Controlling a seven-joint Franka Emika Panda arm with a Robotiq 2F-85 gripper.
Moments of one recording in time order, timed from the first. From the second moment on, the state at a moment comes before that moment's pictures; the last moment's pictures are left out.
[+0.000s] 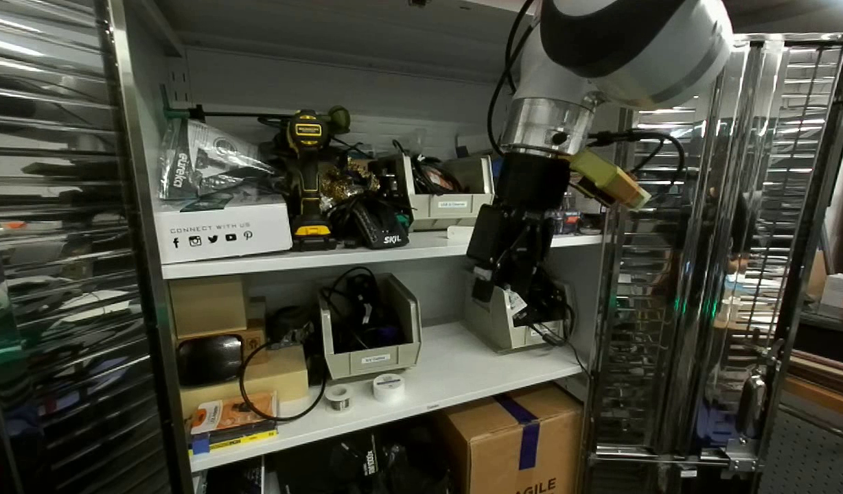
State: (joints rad) arm 0.17 -0.25 0.09 -2.15 0.17 2.04 -0.18
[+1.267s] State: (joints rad) arm 0.08 0.34 0.06 -1.31 -0.25 1.87 -0.73
